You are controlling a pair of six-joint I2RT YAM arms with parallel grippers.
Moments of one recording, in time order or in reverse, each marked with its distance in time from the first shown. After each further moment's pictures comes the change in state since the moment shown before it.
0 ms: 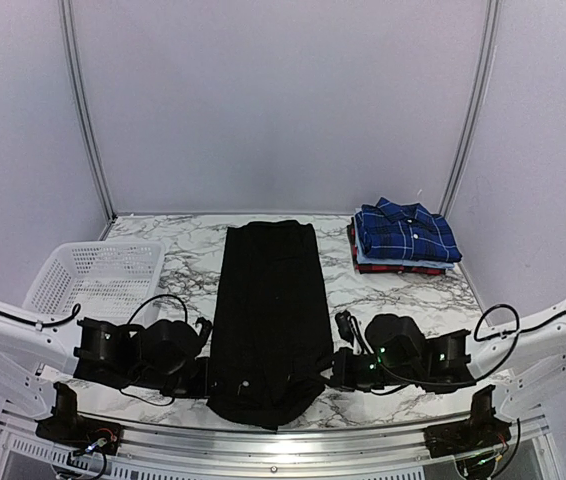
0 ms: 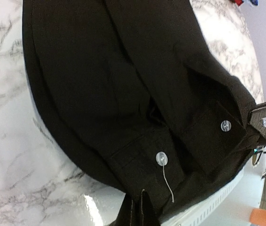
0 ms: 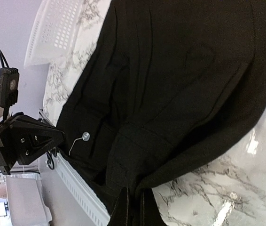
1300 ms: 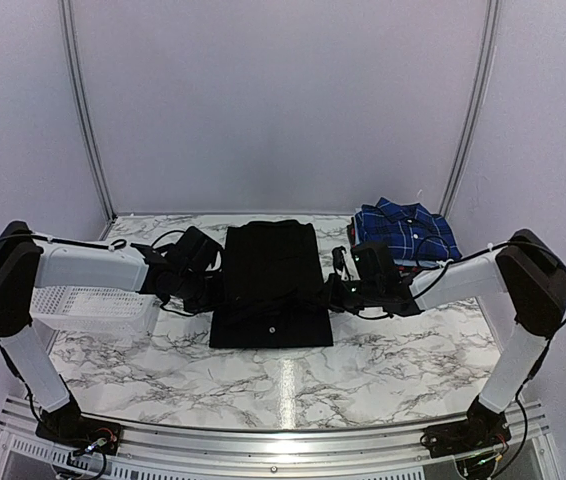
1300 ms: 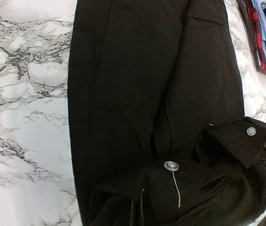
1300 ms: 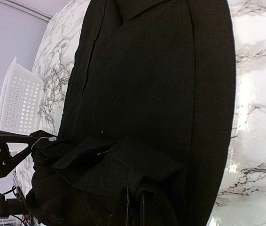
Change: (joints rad) left arm 0.547 0.472 0.449 -0.019 0.101 0.340; right arm -0.535 0.492 0.389 0.079 -0.237 -0.373
